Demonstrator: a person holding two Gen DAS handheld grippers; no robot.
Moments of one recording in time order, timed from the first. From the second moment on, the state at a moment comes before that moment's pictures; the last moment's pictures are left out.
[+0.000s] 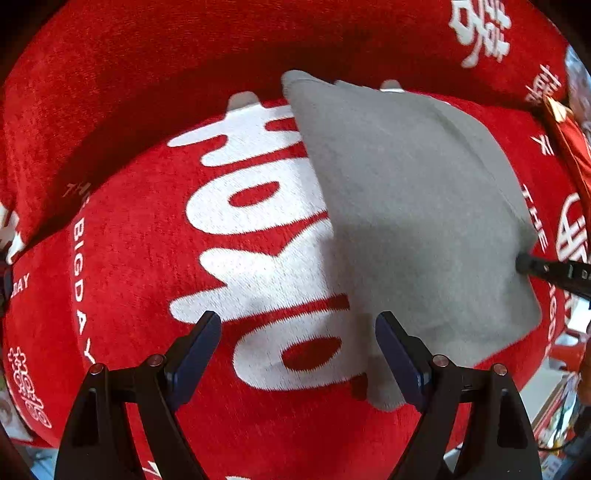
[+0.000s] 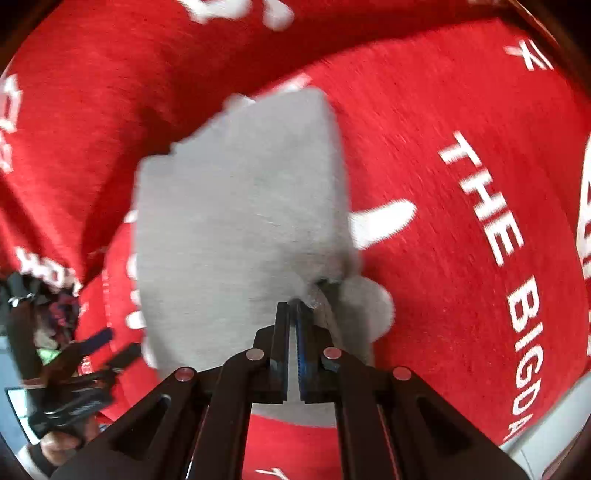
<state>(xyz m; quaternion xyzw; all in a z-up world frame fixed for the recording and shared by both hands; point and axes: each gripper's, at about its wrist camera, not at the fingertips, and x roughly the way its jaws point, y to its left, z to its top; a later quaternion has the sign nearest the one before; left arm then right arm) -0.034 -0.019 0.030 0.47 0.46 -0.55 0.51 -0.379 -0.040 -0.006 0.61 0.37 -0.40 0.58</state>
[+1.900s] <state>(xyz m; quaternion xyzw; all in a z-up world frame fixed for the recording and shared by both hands) -0.015 -0.084 0.014 0.36 0.58 -0.54 0.50 -0.435 -0.096 -0.016 0.64 0.34 -0.31 0.62</state>
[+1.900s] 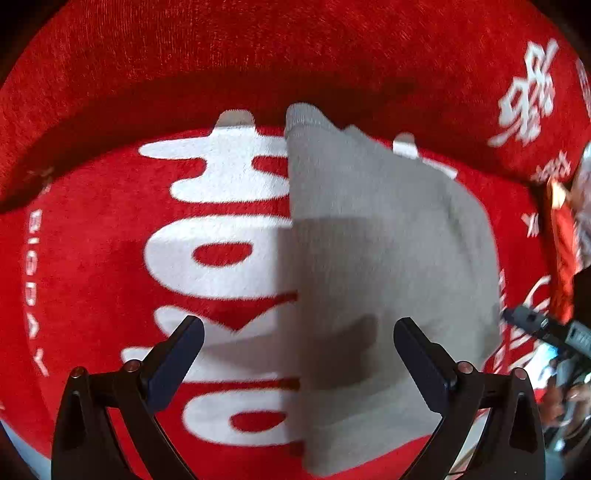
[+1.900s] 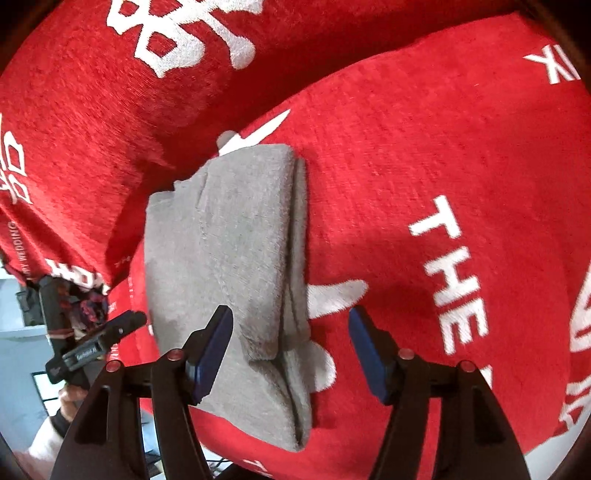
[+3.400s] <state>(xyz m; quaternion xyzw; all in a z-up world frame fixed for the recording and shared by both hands) -0.033 -0.064 0.050 0.25 0.59 -0.63 0.44 -0.347 -0.087 -0.012 0.73 0.22 -0.13 0.64</state>
